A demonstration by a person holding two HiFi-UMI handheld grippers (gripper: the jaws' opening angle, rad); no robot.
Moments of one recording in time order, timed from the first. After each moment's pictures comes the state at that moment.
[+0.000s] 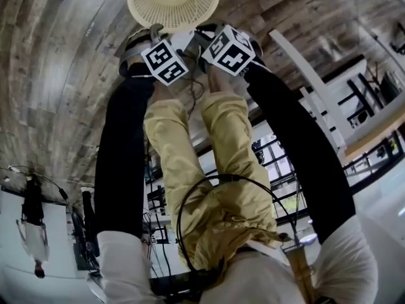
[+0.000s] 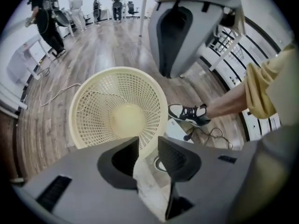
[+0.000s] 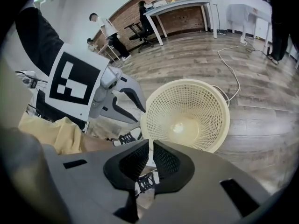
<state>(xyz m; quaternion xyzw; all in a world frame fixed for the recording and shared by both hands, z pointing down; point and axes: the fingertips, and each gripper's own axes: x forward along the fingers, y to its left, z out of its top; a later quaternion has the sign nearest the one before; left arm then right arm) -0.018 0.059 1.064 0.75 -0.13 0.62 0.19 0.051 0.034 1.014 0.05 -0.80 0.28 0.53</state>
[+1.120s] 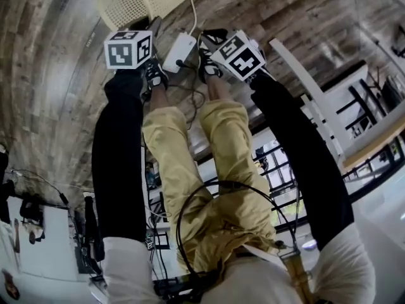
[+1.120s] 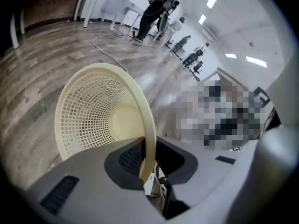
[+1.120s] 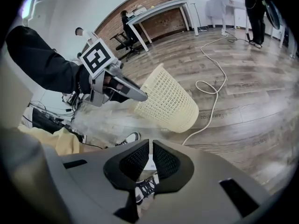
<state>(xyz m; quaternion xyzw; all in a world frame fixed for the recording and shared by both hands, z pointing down) -0.038 -0.045 1.061 0.71 -0.35 0.30 0.53 0.080 0.003 1.024 0.11 -0.79 0.34 0.49</state>
